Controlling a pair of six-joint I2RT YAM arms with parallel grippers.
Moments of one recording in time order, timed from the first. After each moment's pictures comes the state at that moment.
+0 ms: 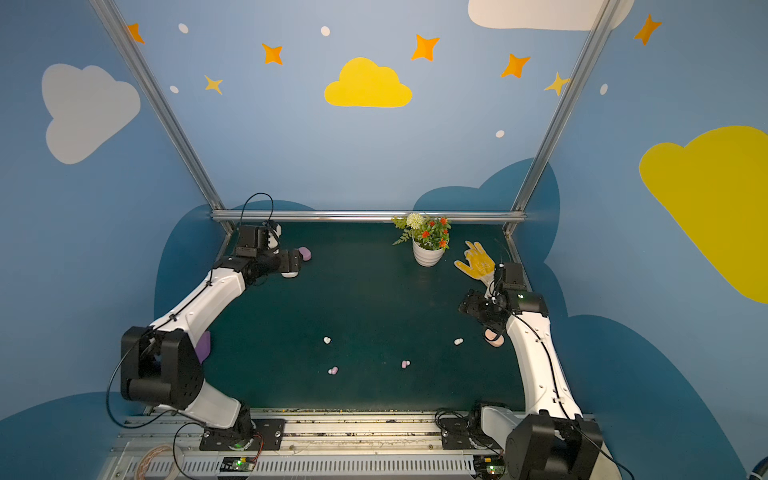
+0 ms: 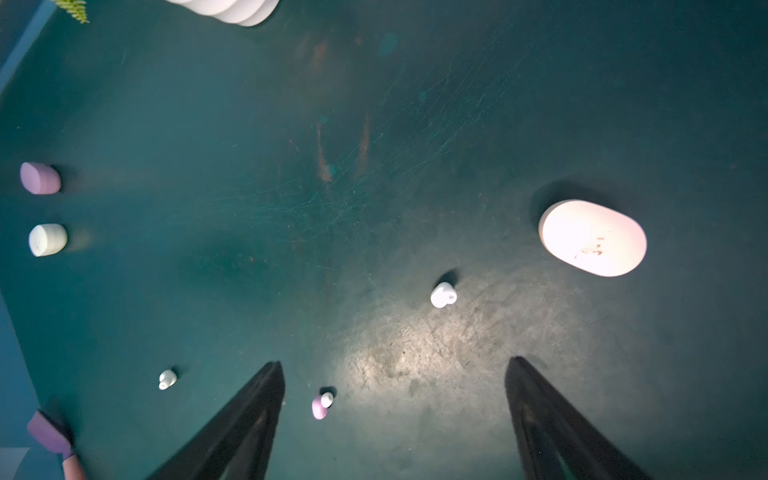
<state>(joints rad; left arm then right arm) -0.05 1.66 1.33 -0.46 0.07 -0.11 -0.04 1.14 1.03 -1.01 -0.21 0.40</state>
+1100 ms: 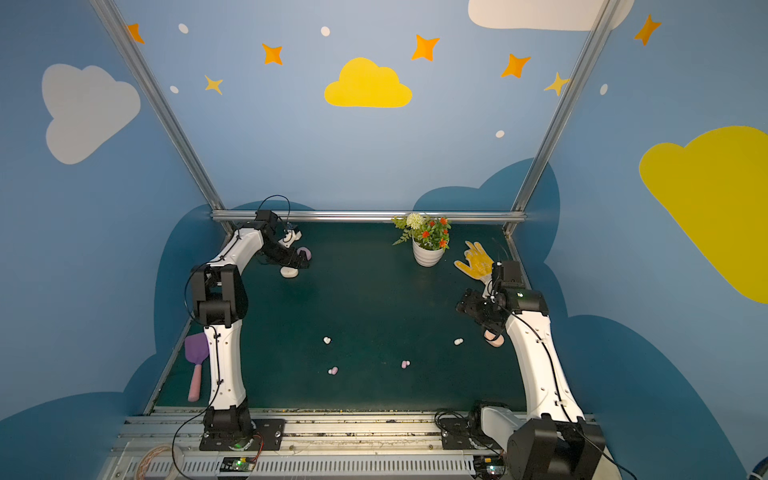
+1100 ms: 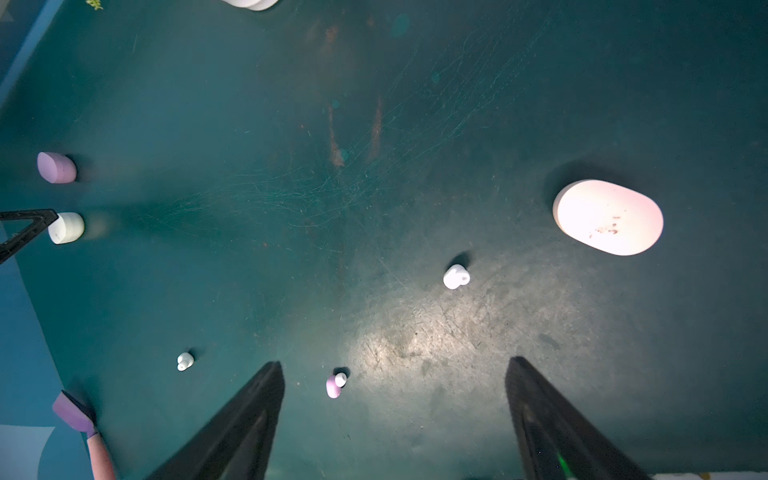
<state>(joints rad) 0.03 2.37 2.07 -0.99 0.31 0.27 -0.02 1.14 1.06 -1.05 -0.22 0.43</state>
